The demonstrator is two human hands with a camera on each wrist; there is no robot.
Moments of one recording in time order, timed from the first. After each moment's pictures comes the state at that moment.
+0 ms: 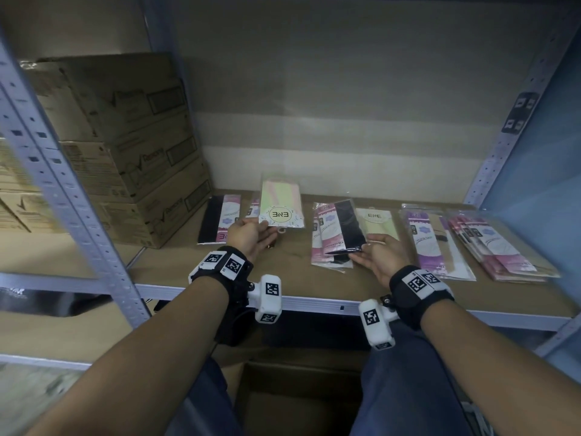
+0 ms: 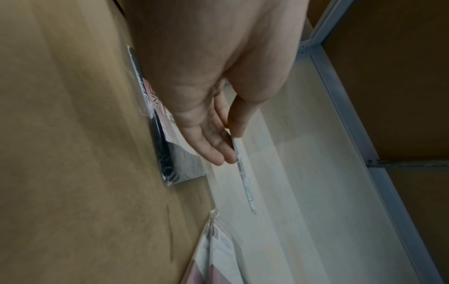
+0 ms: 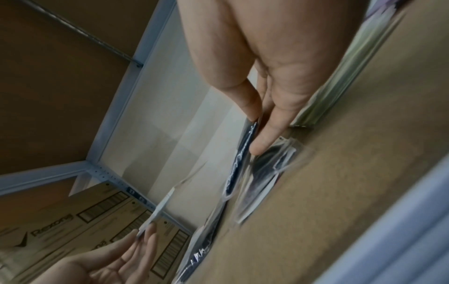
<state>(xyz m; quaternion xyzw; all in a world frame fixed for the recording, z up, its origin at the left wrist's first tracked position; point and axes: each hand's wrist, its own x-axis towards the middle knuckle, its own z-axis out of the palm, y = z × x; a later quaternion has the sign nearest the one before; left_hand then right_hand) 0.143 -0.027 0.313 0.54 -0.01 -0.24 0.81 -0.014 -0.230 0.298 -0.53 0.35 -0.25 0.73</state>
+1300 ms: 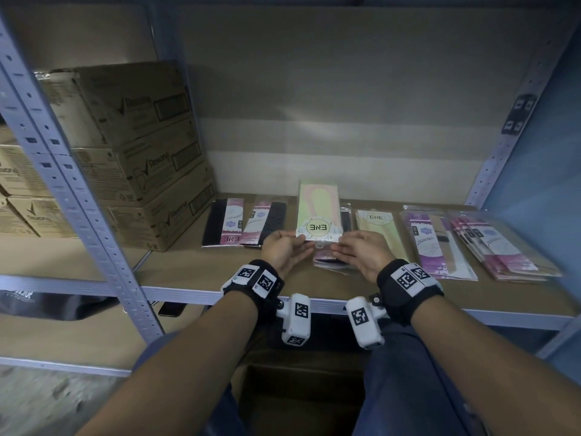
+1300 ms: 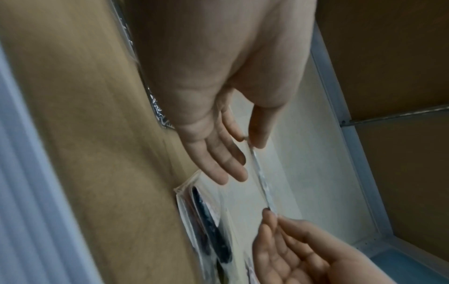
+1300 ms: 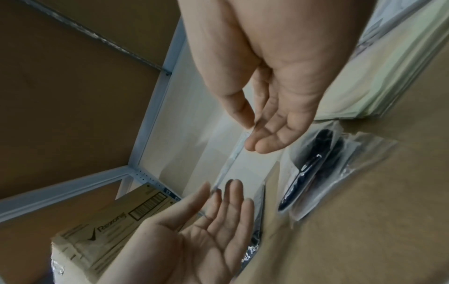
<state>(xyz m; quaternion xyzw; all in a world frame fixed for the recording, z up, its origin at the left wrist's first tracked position) 0.093 -0.055 0.308 0.52 -0.06 -0.31 0.79 -0.009 -0.188 0.327 -0.58 0.29 -0.19 0.74</state>
